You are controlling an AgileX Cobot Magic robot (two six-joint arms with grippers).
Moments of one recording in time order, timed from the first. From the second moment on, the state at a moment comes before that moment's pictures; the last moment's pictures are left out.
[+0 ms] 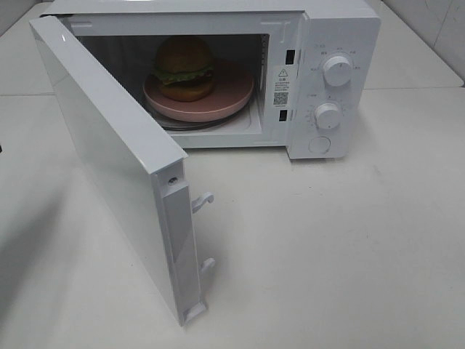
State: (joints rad) left arm 0.01 1.53 -0.28 0.23 -1.08 -0.04; right arm 0.07 0.00 -0.49 0.02 0.97 0.03
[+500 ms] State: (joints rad) left arm 0.01 1.72 -0.39 0.46 -1.11 -0.13; right arm 0.07 0.00 -0.49 0.02 0.97 0.03
